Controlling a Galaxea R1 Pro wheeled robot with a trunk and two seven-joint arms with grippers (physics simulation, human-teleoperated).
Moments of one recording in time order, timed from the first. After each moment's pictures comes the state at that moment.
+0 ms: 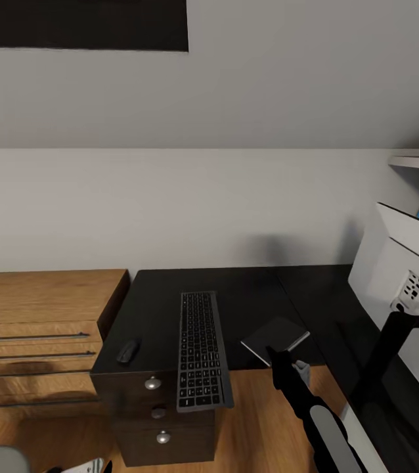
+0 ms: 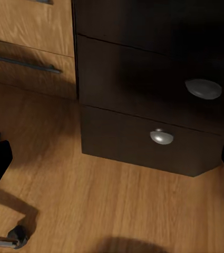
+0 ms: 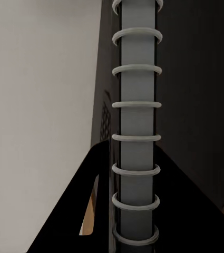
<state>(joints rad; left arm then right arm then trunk) 0.17 0.01 0.12 -1.17 0.19 0.03 0.00 -0.24 0.07 -0.05 -1.13 -1.34 0.21 0.09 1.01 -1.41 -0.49</state>
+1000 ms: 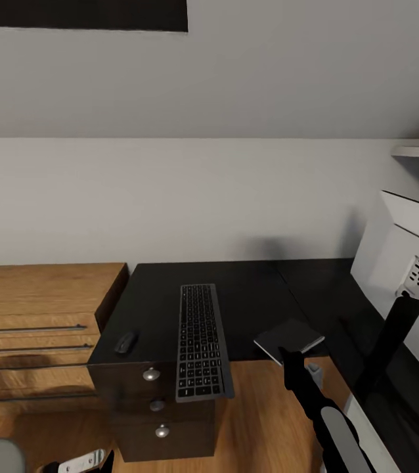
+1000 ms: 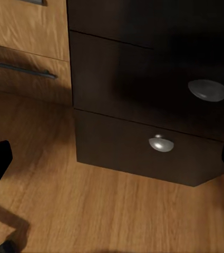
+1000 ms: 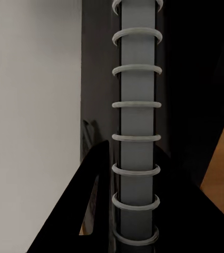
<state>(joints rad) 0.17 0.00 0.12 -1.22 0.19 0.03 0.01 -0.24 0.07 -0.14 -1.13 -1.34 0.21 0.08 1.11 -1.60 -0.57</state>
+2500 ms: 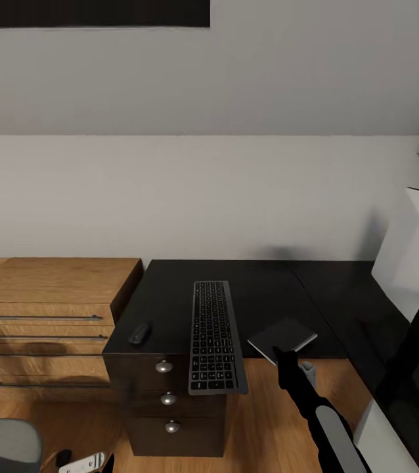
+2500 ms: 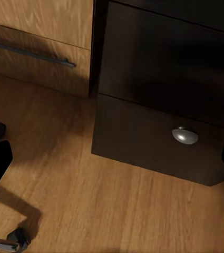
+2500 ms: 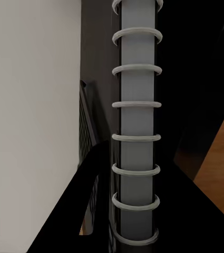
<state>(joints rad) 0.17 0.00 0.12 -1.20 0.19 0.03 0.01 -0.24 0.08 -0.10 -1.13 -1.34 0.22 0.08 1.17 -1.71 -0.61</state>
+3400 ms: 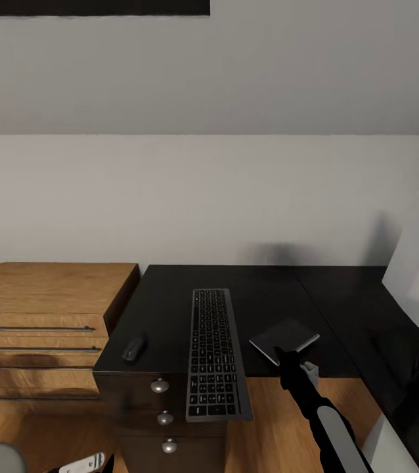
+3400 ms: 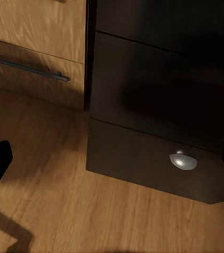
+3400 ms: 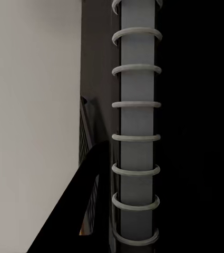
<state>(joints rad) 0.17 0.00 0.12 -1.20 0.19 0.03 0.01 -0.24 0.07 -0.11 -1.13 -1.34 0.21 0.08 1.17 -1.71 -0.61</state>
